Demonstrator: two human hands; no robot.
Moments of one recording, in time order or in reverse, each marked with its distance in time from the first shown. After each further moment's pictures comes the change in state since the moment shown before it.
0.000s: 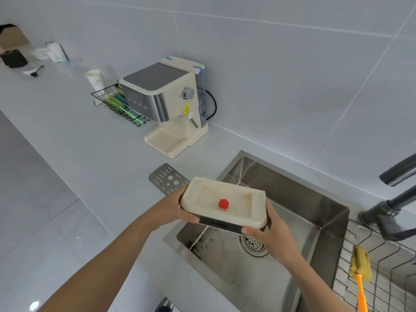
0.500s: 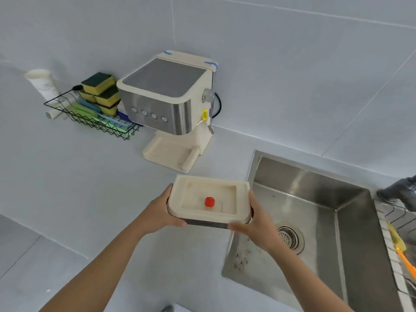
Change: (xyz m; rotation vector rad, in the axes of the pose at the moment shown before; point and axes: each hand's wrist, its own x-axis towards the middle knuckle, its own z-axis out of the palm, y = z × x) left_hand 0.064 -0.083 -0.182 0.132 -0.117 0.125; right_hand 0.095 -0.071 0.166 -0.044 0.180 0.095
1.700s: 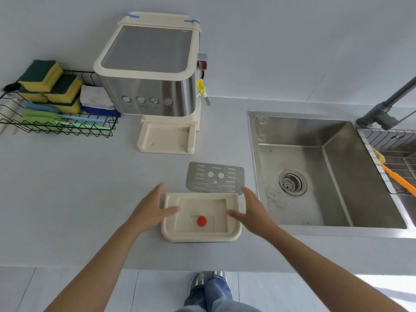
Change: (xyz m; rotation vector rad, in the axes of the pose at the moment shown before) left_hand 0.020 -0.073 -0.085 0.463 -0.145 -0.038; right_hand -0.014 -0.019 0.122 -0.177 0.162 0.306
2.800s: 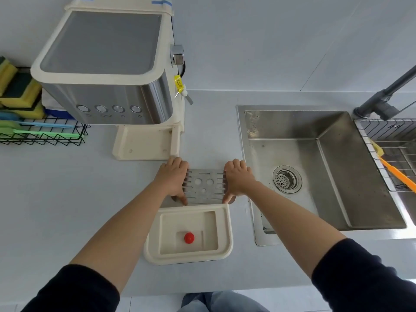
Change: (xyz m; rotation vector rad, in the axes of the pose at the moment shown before) left_hand 0.126 0.075 0.019 0.759 -0.138 0.285; right_hand 0.121 -0.005 -0.030 -0.701 -0.210 0.017
